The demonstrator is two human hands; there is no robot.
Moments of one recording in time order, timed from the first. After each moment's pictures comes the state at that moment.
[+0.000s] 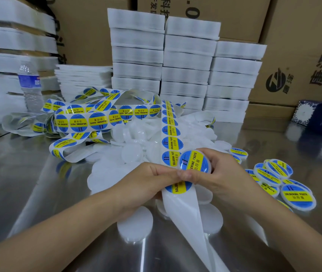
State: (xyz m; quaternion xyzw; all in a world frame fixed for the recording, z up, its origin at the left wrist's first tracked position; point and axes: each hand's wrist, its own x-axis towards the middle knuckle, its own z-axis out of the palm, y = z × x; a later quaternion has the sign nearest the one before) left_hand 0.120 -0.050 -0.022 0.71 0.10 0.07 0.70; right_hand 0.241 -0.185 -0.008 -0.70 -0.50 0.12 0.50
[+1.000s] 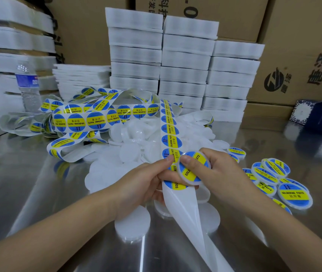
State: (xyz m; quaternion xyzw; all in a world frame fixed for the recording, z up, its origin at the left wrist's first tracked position) left_hand 0.119 -0.050 -0.018 0.67 0.07 0.01 0.74; right_hand 0.239 -0.181 -0.011 -0.77 -0.43 0.01 0.47
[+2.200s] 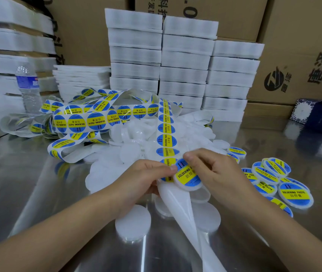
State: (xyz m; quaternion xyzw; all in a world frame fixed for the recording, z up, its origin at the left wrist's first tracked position) left_hand 0.124 -0.046 -0.024 0.68 0.11 0.12 0.71; right_hand 0.241 -0.182 -0.015 -0.77 -0.47 -0.02 0.43
